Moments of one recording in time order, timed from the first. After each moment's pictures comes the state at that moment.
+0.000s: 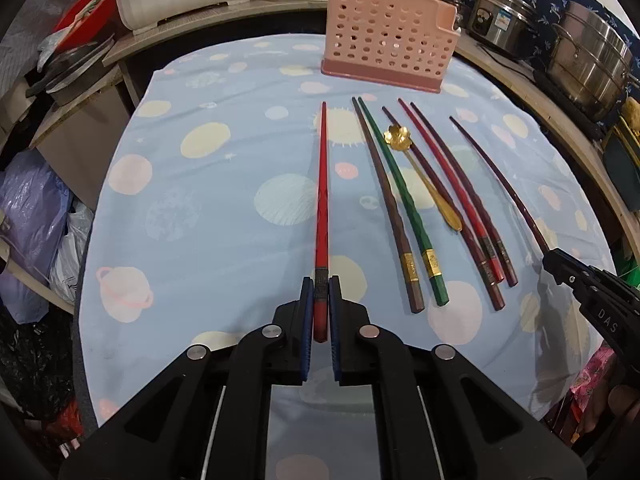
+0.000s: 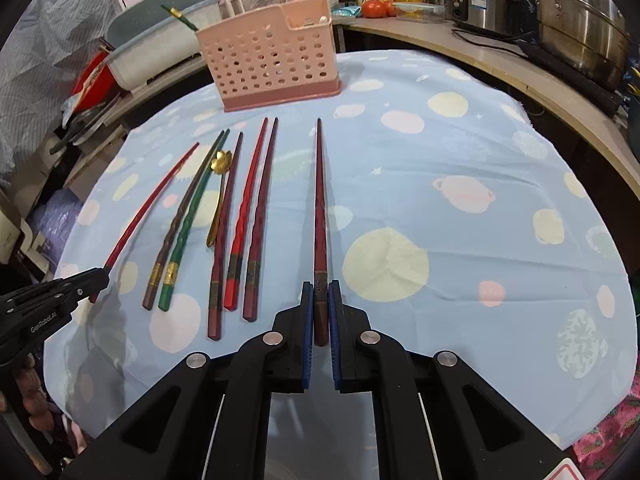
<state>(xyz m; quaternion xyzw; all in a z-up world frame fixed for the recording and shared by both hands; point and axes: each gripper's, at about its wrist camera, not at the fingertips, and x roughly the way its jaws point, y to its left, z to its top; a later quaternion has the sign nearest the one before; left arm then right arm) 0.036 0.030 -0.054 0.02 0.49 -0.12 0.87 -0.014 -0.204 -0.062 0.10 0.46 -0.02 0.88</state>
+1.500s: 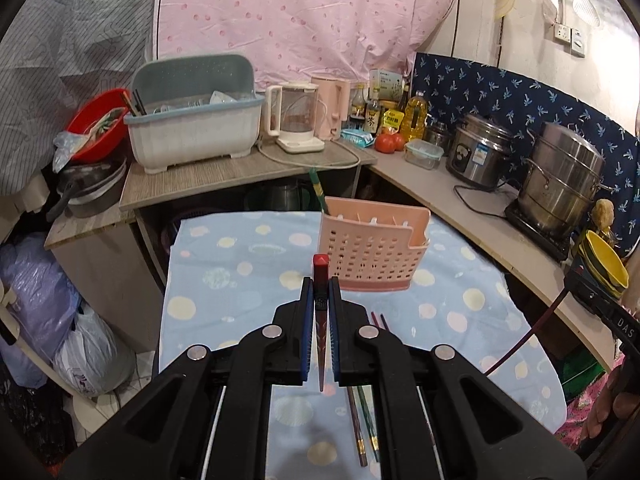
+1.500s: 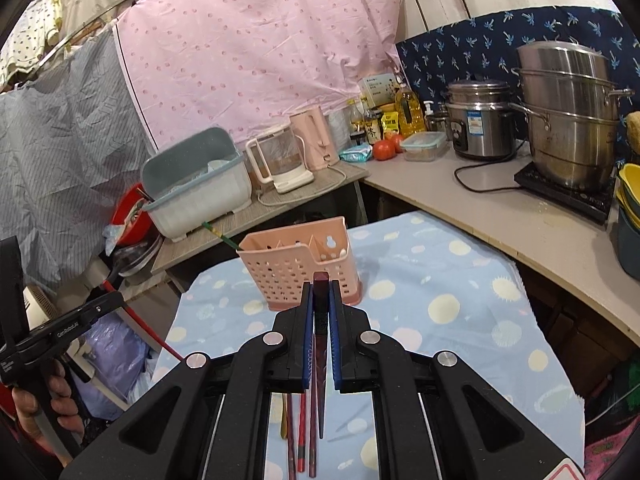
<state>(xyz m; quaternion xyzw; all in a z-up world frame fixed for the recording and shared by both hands) 0.091 0.034 0.130 -0.02 0.30 -0.13 0.94 0.020 -0.252 0.122 0.15 0.26 0.00 0.96</state>
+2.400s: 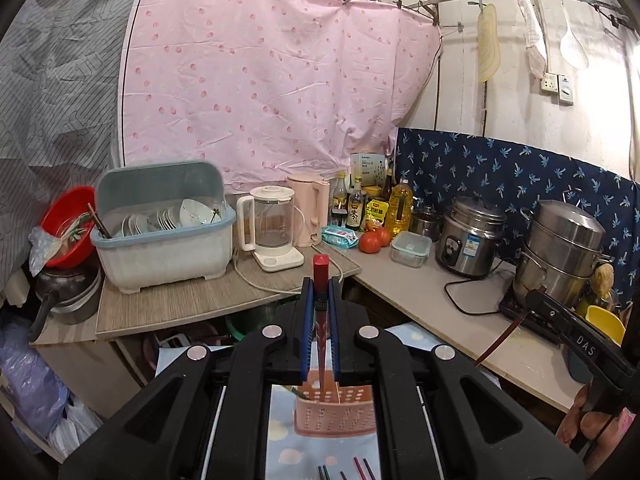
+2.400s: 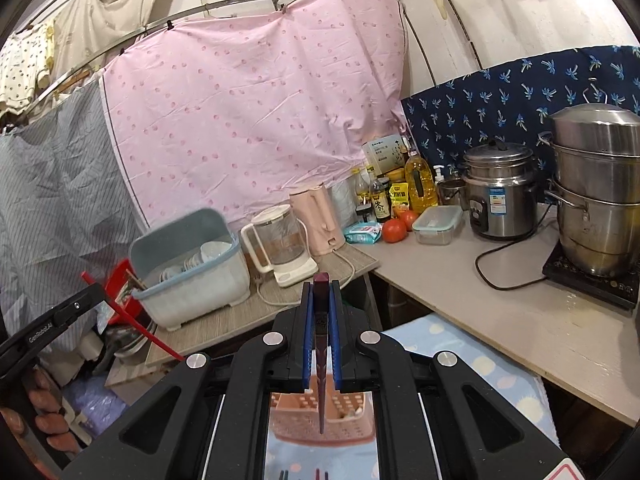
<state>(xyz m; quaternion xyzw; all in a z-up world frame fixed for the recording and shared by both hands) 0.205 -0.013 0.246 -0.02 0.18 -0.15 0.97 0.161 -0.273 0.208 0.16 0.16 -0.01 0.97</state>
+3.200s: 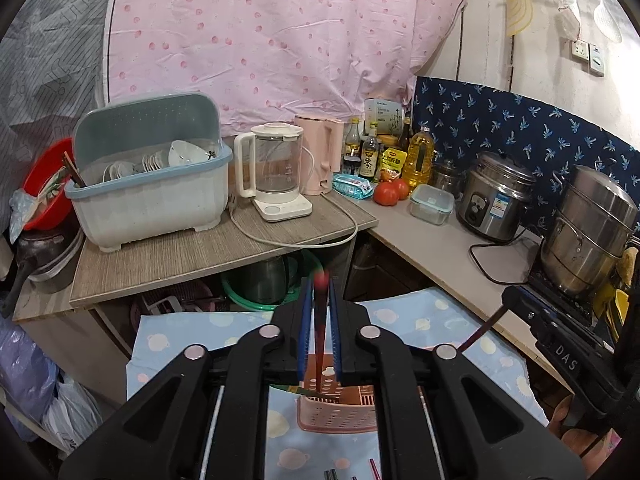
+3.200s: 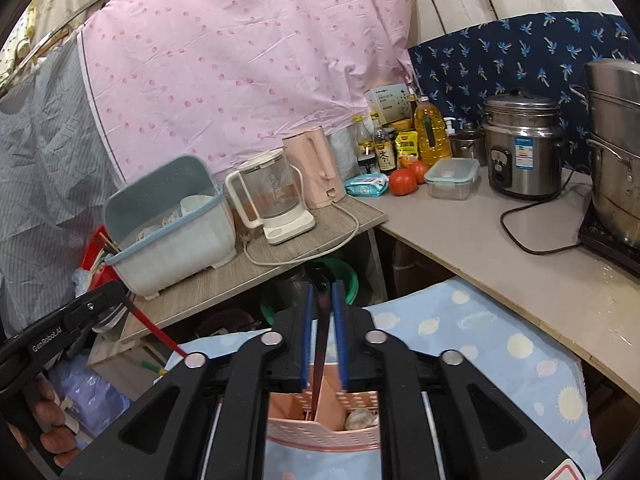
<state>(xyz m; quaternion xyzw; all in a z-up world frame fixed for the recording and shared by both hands) 0.281 -0.024 0.169 -0.02 0.26 -0.14 0.95 0.248 -0.250 0.132 0.15 0.24 -0.01 0.96</state>
